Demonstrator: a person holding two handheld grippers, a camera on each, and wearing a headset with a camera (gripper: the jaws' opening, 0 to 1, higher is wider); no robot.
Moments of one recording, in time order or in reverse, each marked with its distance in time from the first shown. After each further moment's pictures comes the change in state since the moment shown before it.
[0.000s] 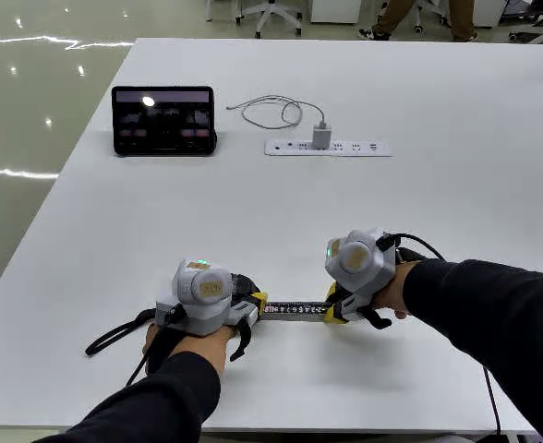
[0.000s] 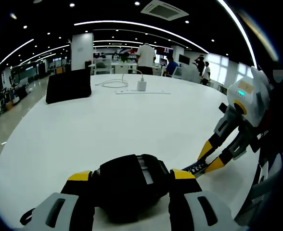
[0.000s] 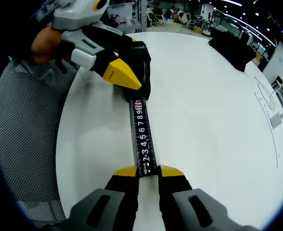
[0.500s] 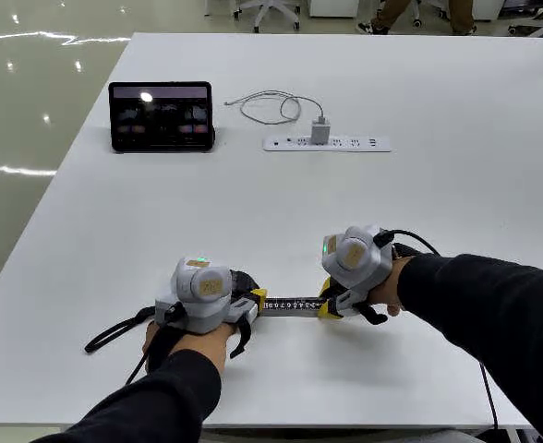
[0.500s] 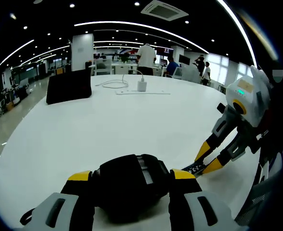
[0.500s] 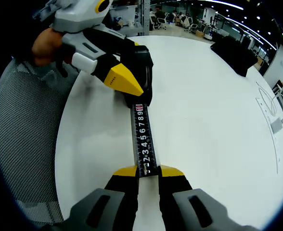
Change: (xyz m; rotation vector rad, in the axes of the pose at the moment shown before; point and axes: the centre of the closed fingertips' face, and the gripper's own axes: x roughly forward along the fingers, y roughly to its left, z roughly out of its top) left arm 0.000 0.000 0.000 0.003 -0.006 0.004; right arm 0.004 0.000 0.010 -0.018 -0.034 0.004
